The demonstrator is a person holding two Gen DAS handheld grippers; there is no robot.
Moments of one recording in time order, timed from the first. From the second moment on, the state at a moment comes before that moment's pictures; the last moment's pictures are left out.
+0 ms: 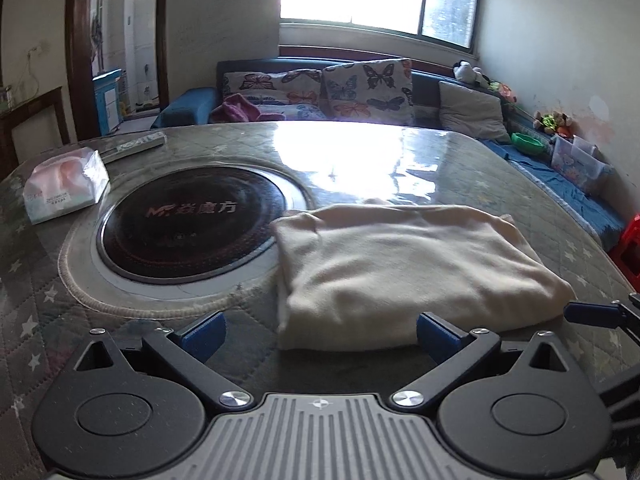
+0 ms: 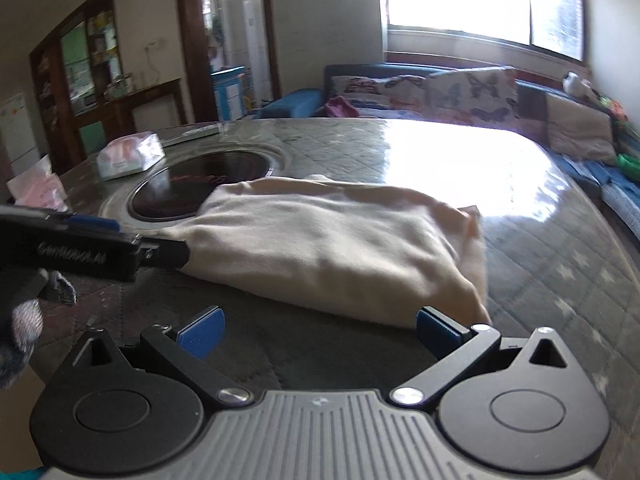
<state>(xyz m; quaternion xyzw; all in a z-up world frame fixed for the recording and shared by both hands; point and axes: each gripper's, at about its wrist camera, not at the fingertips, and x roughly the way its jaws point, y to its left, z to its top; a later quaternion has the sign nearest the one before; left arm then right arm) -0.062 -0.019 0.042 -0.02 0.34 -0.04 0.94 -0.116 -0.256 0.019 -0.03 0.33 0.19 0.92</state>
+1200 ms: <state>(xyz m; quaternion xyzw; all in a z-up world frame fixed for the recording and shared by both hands) 0.014 0.067 0.030 -0.31 0.40 -0.07 0.86 -0.050 -0.146 0.034 -0.15 0.29 0.37 0.87</state>
